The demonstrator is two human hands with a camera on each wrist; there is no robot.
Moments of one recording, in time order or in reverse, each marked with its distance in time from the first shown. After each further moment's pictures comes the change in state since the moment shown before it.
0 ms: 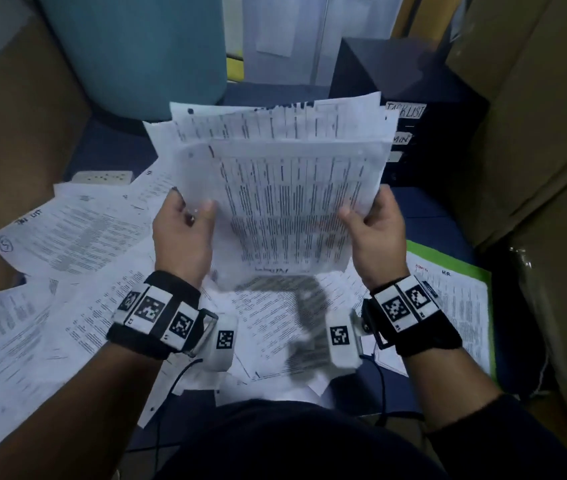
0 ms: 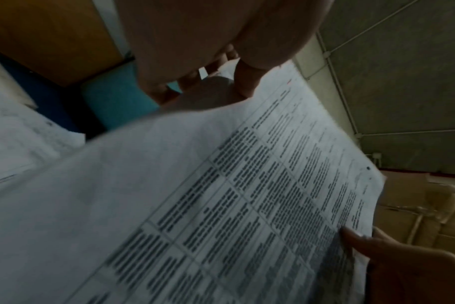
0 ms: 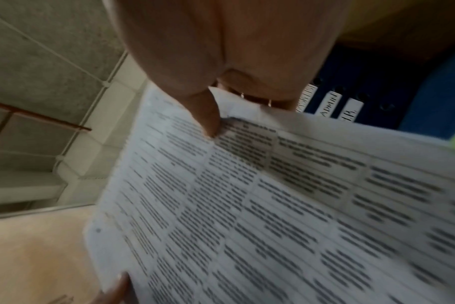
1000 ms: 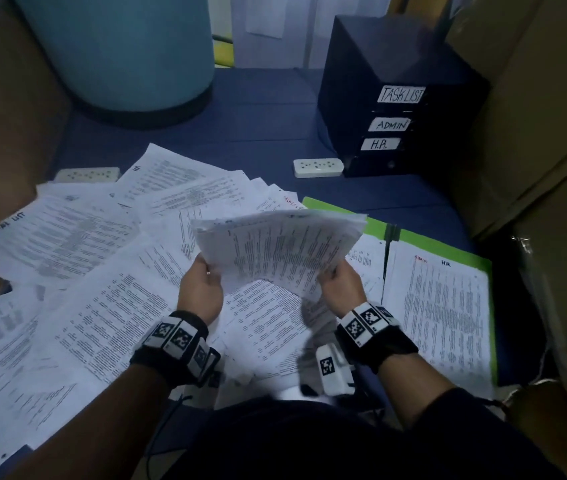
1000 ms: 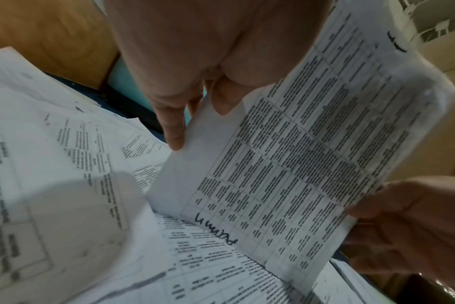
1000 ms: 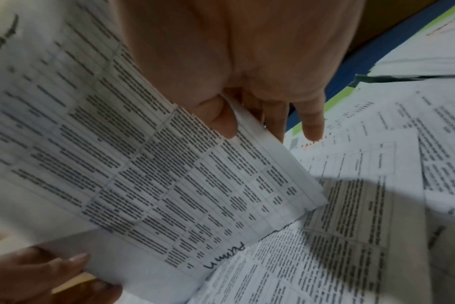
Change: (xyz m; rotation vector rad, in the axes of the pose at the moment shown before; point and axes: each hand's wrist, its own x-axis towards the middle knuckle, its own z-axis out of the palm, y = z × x) left_hand -0.034 -0.081 0.008 0.493 -0.283 -0.385; right_hand -0.030 0.104 -0.003 -0.674 -0.180 0.547
